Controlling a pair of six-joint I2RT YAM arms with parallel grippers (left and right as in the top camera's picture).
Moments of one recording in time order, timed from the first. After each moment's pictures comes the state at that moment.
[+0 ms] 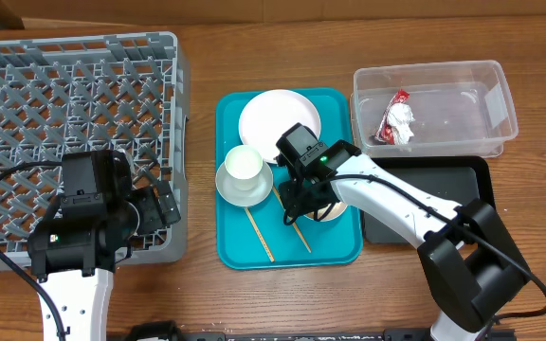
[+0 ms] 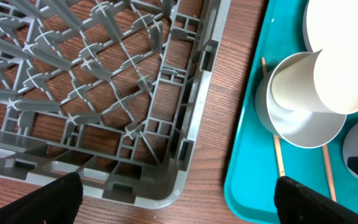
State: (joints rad) left arm 0.11 1.03 1.07 -1.15 0.02 -0.23; right arm 0.68 1.86 1.27 -0.78 -0.20 0.33
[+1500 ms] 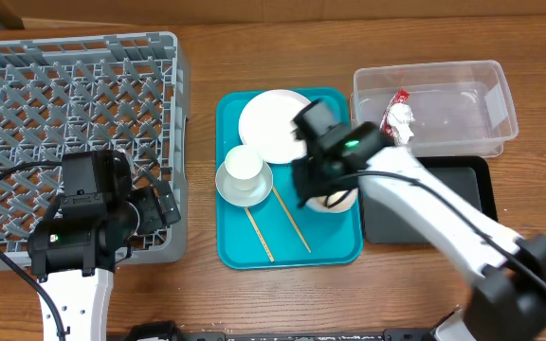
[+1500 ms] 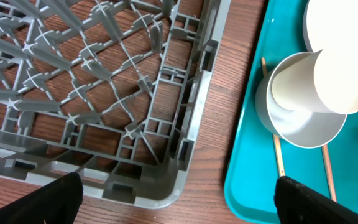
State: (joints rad) left arm 0.11 1.03 1.07 -1.15 0.02 -0.23; right arm 0.62 1.70 1.40 -0.99 -0.18 0.46
